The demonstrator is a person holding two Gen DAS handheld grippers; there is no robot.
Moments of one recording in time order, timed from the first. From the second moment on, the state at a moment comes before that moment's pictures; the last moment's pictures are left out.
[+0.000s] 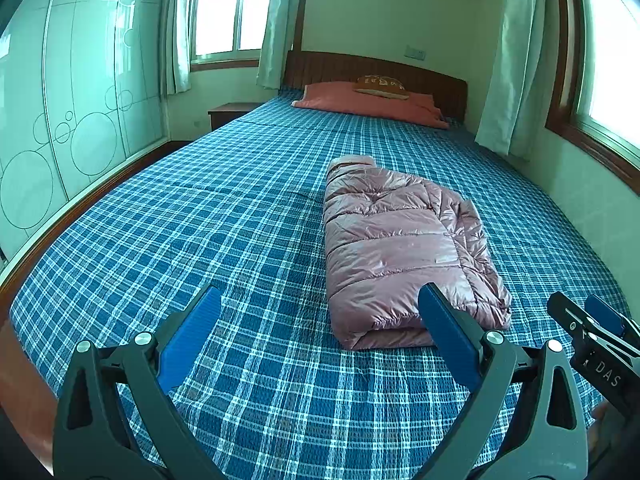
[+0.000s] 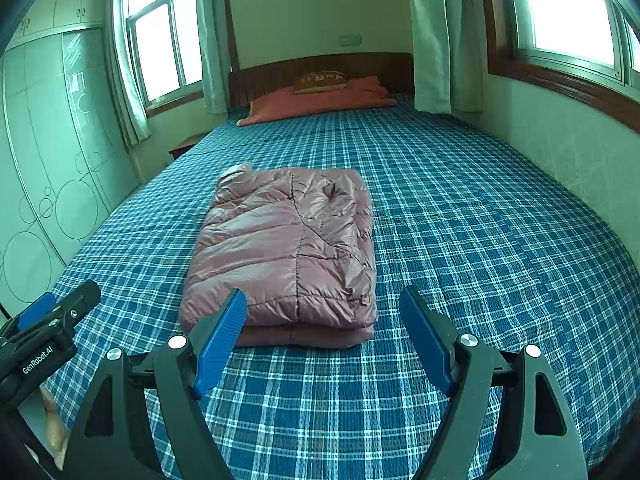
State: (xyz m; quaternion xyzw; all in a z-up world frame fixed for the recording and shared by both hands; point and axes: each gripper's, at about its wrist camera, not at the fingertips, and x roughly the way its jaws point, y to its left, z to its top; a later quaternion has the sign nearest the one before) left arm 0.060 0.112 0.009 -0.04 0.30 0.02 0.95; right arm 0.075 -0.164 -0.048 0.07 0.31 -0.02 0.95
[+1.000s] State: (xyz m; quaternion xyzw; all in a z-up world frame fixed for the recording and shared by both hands) left arm 0.049 0.105 0.012 -0.04 0.30 0.02 0.95; right arm 0.063 -0.155 -0.041 0.06 0.30 -0.01 0.95
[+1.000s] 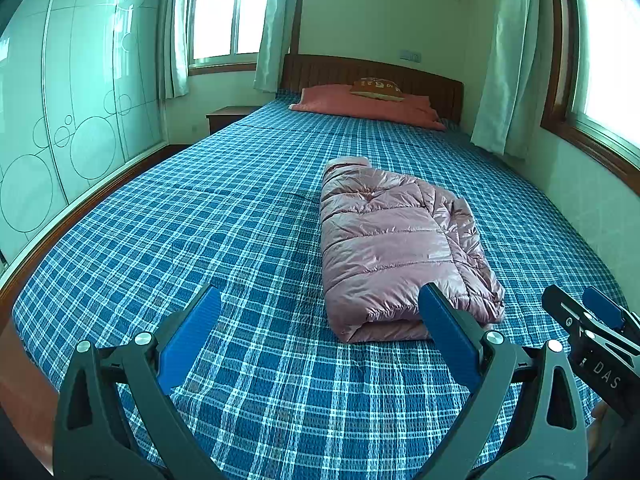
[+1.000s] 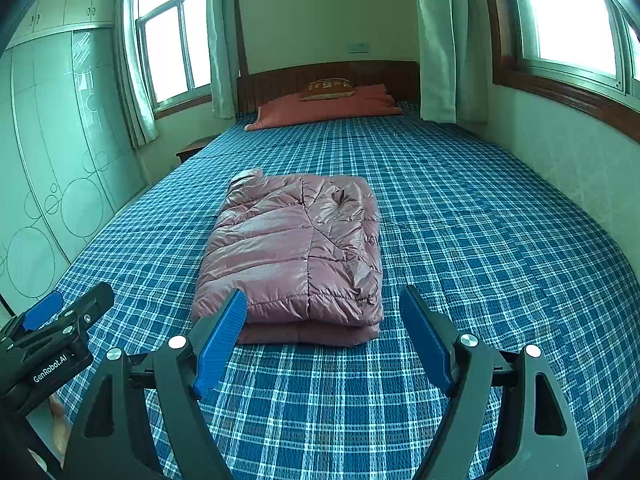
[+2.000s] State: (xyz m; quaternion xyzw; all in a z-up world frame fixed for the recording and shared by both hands) left arm 0.049 0.104 0.007 -0.04 0.30 0.02 0.95; right arm 0.064 -0.153 -0.045 0.06 0.30 -0.01 0.95
